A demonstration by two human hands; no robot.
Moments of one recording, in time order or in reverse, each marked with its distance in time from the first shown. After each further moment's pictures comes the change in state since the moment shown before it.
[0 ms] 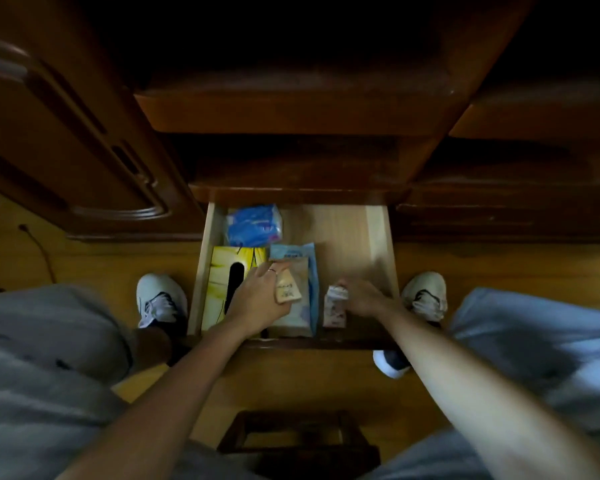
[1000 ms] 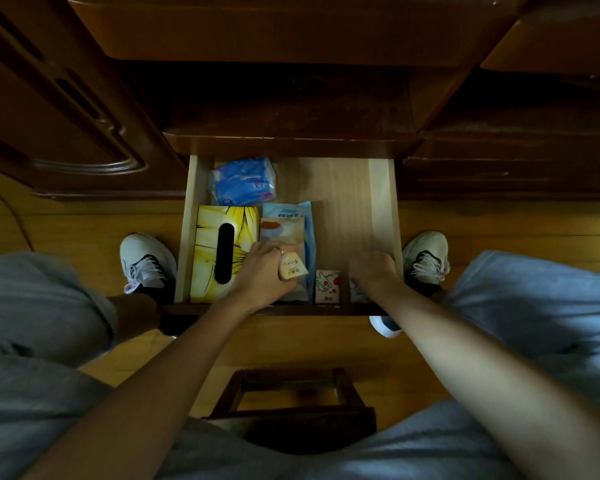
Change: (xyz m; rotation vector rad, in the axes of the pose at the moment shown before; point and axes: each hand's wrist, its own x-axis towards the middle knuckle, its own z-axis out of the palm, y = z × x) left_hand 0.005 -0.019 0.049 -0.073 -0.045 0.051; right_hand -0.004 0.013 0.023 -0.671 0.008 0.134
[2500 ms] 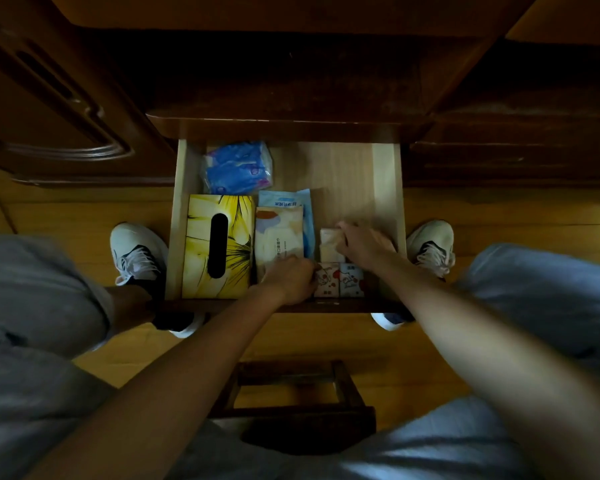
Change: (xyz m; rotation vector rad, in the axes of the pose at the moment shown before) left_hand 0.029 0.028 0.046 0.264 -0.474 -0.001; right_hand 0.034 0.007 -0.016 0.469 0.081 -0.097
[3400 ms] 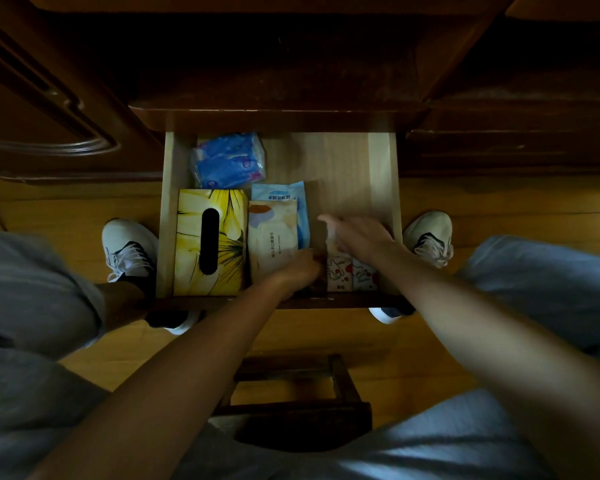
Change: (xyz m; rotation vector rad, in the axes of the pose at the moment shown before) left_hand 0.023 0.022 0.005 -0.895 -0.119 -0.222; right_hand 0.002 0.003 -0.006 -0.327 -0.027 -0.215
